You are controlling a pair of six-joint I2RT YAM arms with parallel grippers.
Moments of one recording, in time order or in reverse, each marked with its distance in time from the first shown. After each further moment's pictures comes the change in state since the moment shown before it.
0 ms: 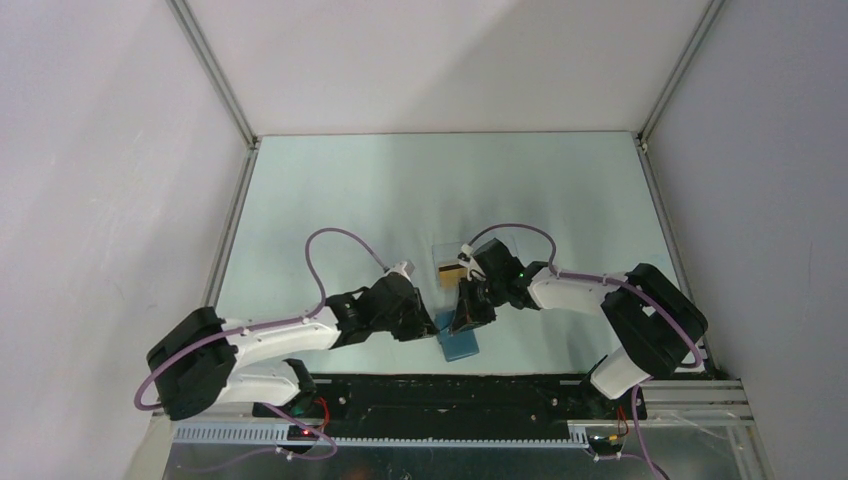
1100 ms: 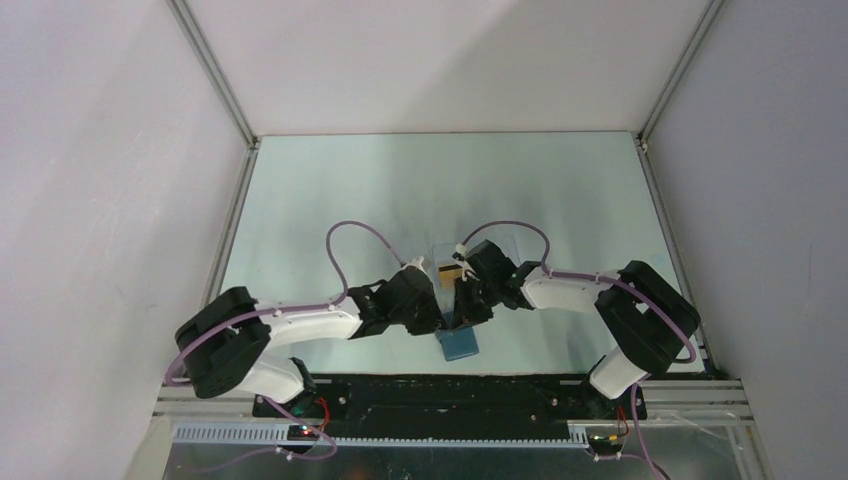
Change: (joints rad) left arm -0.015 0.164 0.089 0.076 0.010 0.030; right arm 0.042 0.036 0.033 -0.016 0.128 -0.054
